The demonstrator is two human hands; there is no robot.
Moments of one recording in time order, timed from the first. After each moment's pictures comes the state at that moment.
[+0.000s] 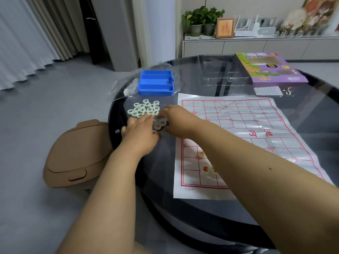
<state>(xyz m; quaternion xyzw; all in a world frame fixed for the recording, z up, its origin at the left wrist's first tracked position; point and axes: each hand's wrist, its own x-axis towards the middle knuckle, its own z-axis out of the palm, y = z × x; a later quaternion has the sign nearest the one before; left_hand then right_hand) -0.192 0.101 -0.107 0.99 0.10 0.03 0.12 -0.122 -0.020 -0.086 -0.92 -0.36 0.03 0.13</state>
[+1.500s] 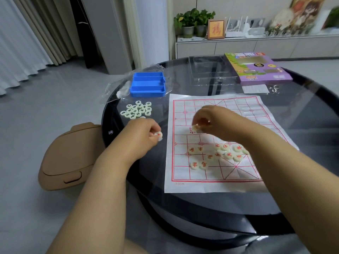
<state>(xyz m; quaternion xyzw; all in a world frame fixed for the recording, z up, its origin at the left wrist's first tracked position) -0.227 0.078 -0.068 0.96 0.03 0.03 0.27 -0.156 -0.135 -0.052 -0.93 -0.31 0.07 0.17</state>
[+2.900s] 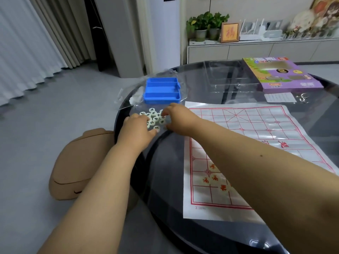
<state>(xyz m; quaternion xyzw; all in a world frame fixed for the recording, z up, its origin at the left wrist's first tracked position) -0.156 0.139 -0.105 0.98 0.14 0.10 0.14 -0.084 0.002 -0.086 -0.93 -0.34 0.01 0.16</state>
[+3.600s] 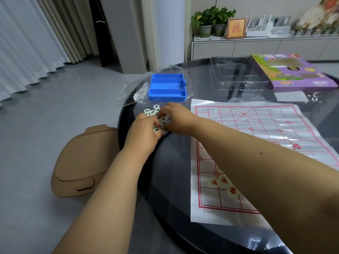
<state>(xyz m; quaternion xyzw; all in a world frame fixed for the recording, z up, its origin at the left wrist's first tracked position) -0.162 0.136 -0.117 0.95 0.11 0.14 0.25 -0.080 0.019 -0.095 -0.90 -0.37 0.04 0.21</state>
